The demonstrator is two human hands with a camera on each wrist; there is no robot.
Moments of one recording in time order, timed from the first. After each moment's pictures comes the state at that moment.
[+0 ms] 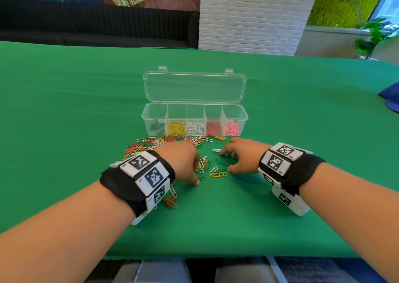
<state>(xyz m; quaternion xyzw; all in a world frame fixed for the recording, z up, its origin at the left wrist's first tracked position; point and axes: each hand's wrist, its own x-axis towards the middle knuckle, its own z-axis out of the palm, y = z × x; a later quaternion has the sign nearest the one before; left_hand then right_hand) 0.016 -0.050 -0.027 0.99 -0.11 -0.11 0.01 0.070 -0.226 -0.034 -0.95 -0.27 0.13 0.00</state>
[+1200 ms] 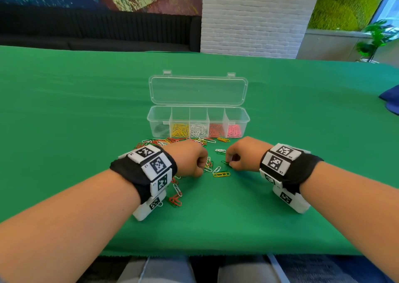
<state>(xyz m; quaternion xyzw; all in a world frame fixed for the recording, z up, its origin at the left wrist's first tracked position) 0.020 -0.044 -0.024 0.97 -0.18 -0.11 0.08 0.062 -0.225 -0.025 -0.95 -0.31 0.10 0.02</state>
